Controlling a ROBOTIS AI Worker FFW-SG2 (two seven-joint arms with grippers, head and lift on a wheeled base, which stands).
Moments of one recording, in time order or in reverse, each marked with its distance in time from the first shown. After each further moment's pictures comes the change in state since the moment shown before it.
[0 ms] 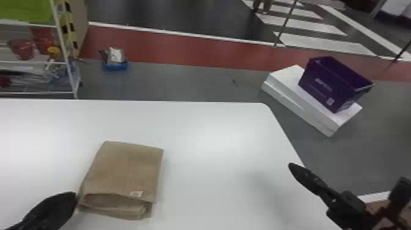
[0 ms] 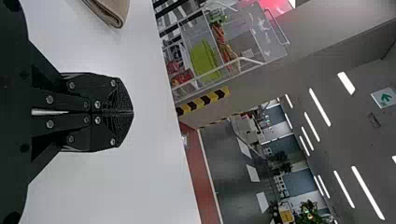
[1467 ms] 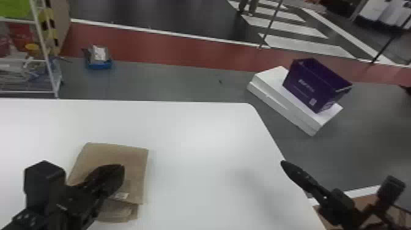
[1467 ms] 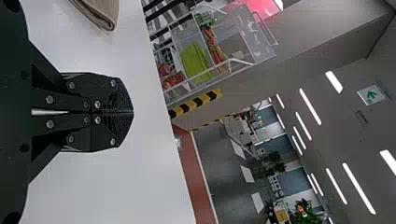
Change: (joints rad) left arm -0.221 -0.023 -0.332 -0.029 -0.168 0.249 0.226; right arm -0.006 -0.020 -0.046 0.023 -0.056 0.016 0.027
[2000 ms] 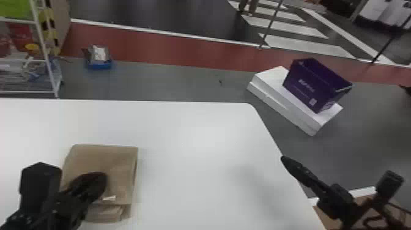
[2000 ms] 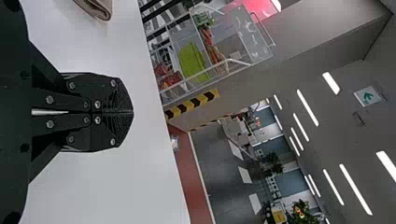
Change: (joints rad) left arm -0.011 0.001 0.030 0.014 -0.033 0.121 0.099; right arm -0.036 -0.018 0.008 0.023 0.002 0.007 -0.005
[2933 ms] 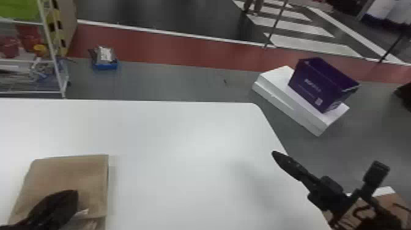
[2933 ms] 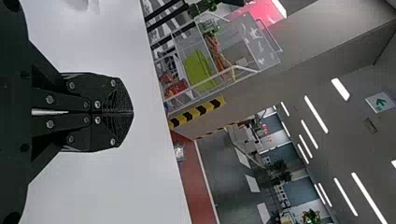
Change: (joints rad) left arm 0.270 0.000 0.152 -0.240 0.106 -0.066 -0.026; right arm -0.052 0.008 0.065 -0.001 0.048 0.038 -0.016
